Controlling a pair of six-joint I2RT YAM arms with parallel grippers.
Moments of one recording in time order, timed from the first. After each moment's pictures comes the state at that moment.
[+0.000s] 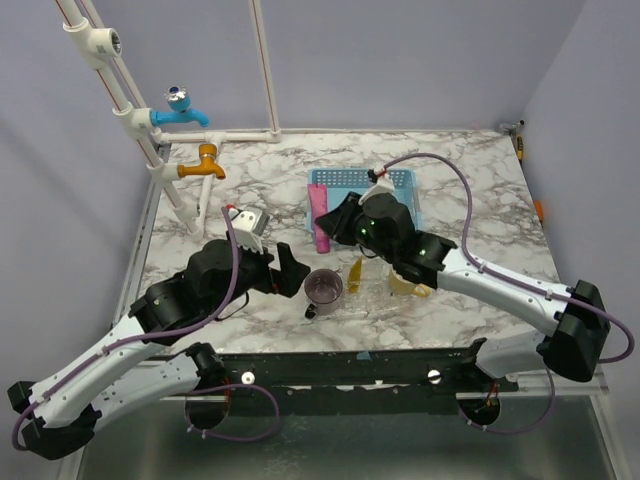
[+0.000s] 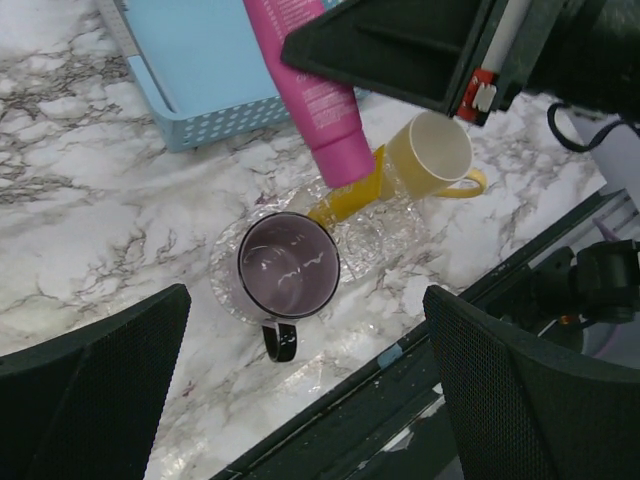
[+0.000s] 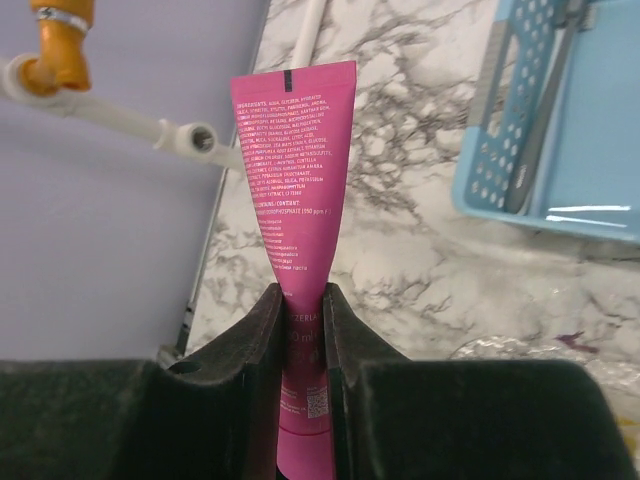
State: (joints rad) left arm -0.93 0.69 0.91 -0.61 -0.21 -0.50; right arm 0.89 1.36 1.08 -0.05 0.24 0.83
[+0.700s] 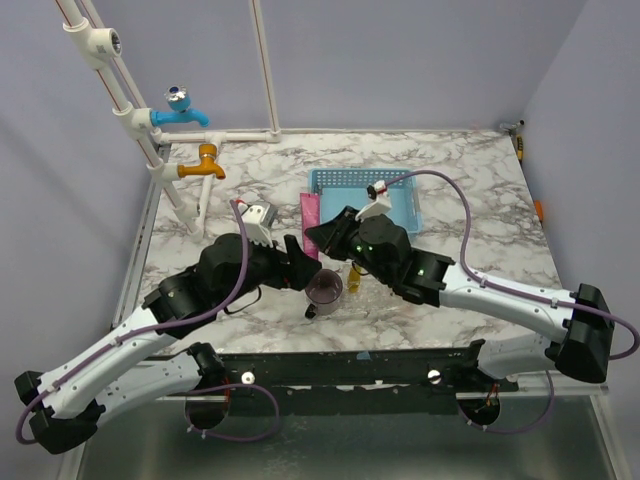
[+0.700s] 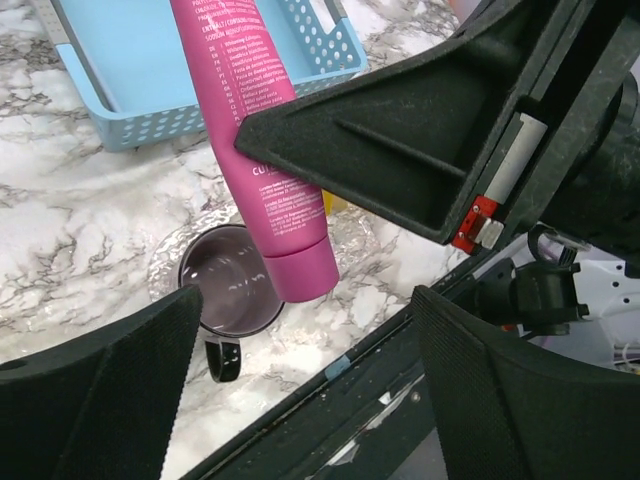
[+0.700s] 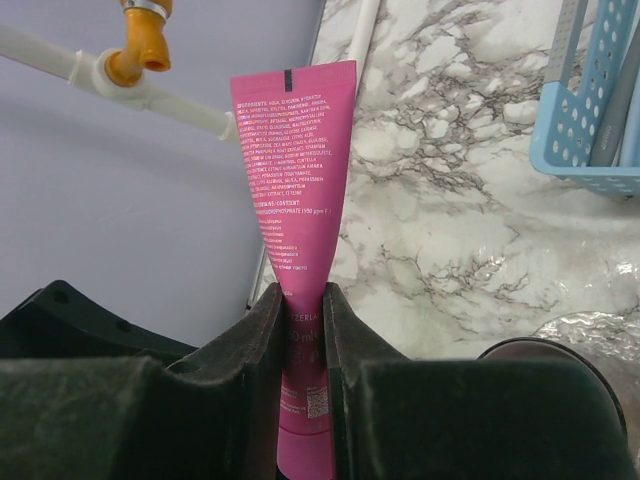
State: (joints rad) left arm -0.93 0.75 0.90 -0.51 -0.15 -0.61; right arm 1.06 1.30 1.01 0.05 0.38 0.97
